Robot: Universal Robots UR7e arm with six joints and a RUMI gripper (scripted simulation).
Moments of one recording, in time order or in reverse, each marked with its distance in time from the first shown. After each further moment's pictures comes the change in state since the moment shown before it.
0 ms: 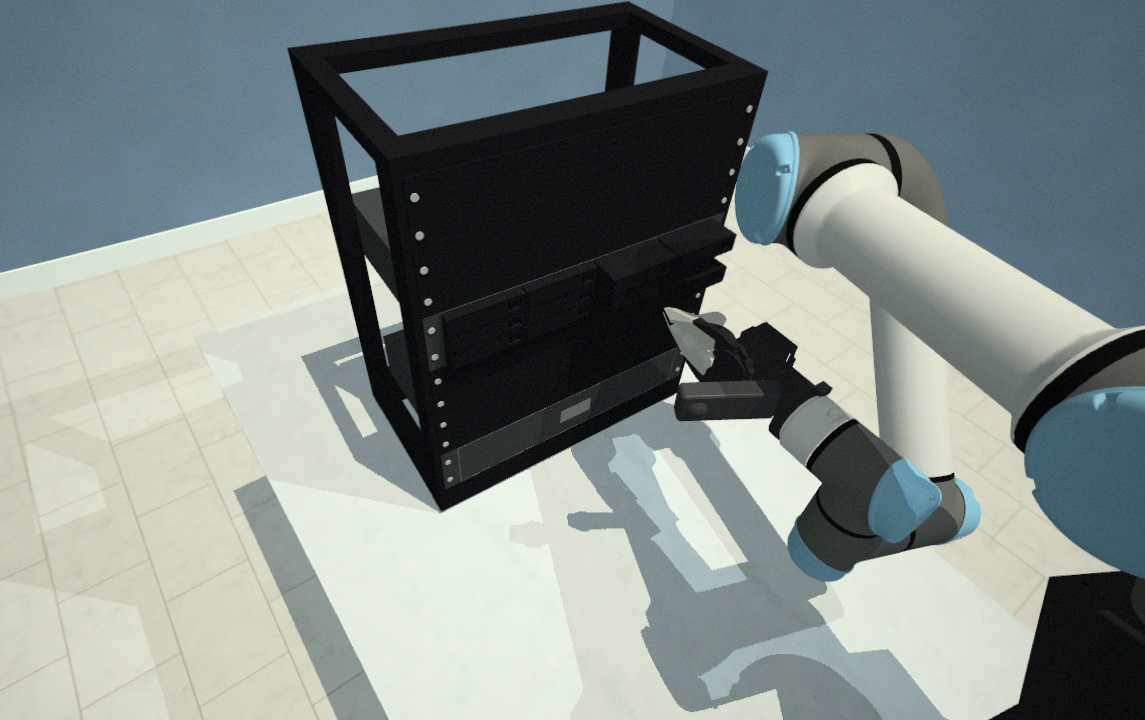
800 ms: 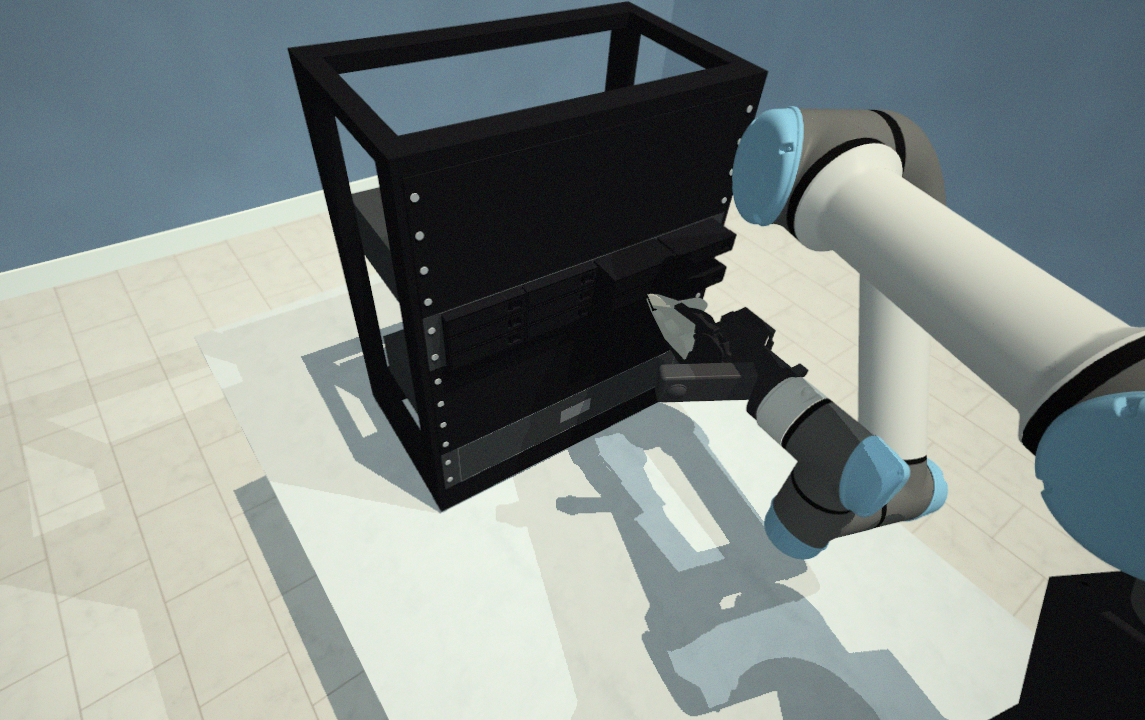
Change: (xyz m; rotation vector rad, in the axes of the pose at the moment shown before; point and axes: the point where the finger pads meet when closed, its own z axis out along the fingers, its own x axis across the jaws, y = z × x) arm -0.002 0.000 0.035 -0.003 -0.004 0.000
